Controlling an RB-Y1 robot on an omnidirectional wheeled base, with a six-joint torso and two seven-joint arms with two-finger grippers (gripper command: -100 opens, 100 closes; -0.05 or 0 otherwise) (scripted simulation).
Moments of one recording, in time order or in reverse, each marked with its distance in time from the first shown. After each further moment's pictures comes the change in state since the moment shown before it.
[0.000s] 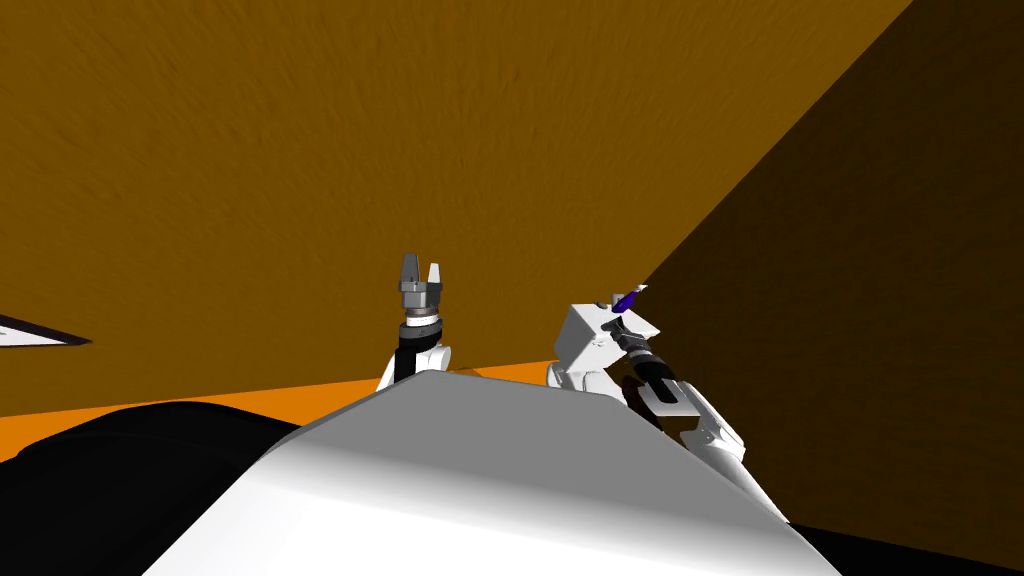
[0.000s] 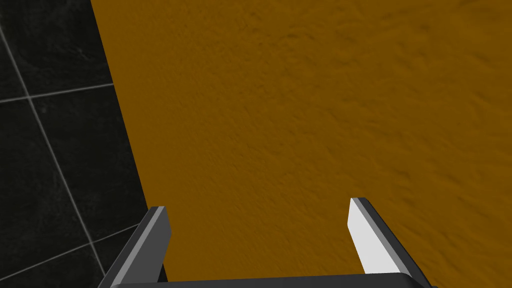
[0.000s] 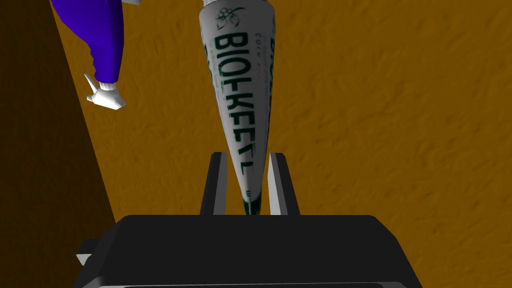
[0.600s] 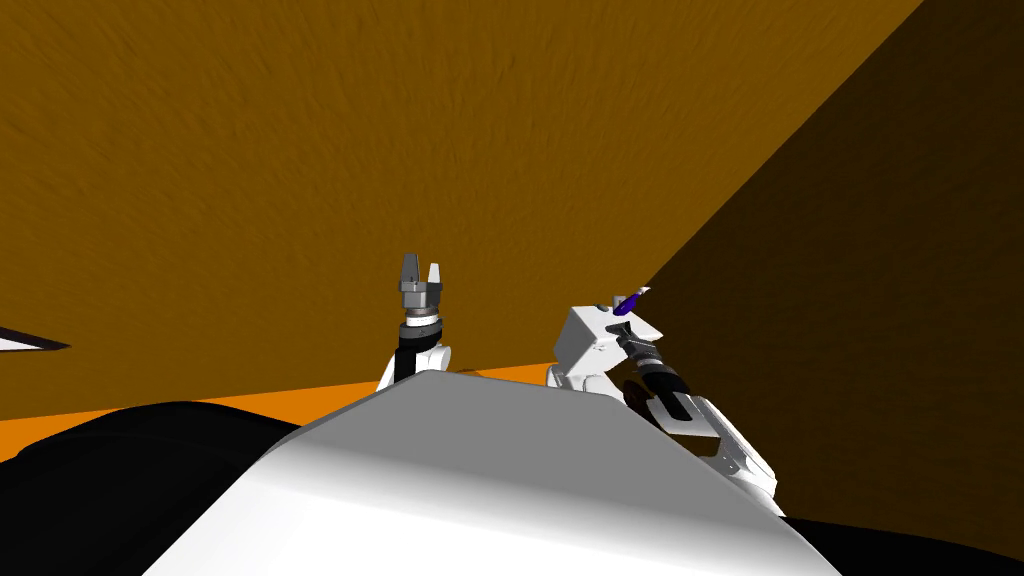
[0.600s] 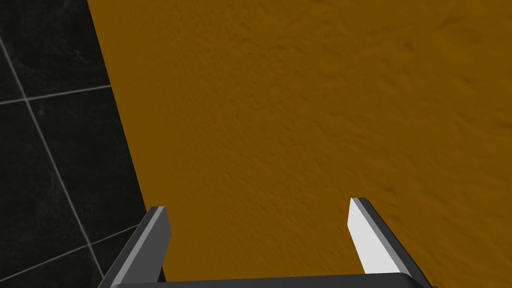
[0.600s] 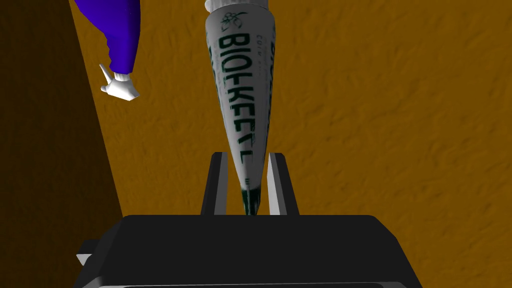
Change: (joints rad) left arm 0.000 0.000 0.000 0.000 0.000 0.000 0.000; right arm 0.128 0.025 -0.052 -0.144 0.032 0.037 -0.023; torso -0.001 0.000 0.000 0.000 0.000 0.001
